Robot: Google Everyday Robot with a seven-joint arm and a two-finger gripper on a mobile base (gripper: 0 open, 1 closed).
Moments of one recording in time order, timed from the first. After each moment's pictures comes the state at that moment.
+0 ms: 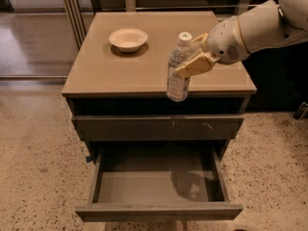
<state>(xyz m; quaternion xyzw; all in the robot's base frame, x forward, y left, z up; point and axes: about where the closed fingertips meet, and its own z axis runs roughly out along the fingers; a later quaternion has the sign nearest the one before) 0.578 -0.086 0.929 -0.56 0.69 0.23 0.39</state>
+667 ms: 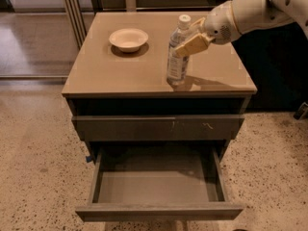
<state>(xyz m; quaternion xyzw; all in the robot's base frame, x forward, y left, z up) 0.660 -0.096 0.935 -0.55 0.70 0.23 0.40</state>
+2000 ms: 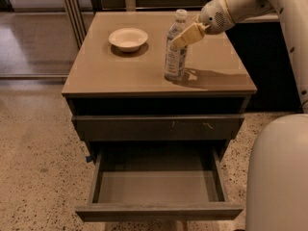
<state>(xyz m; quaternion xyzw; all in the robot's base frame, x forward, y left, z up) 0.699 -0.092 0.930 -0.51 0.73 0.29 0.34</state>
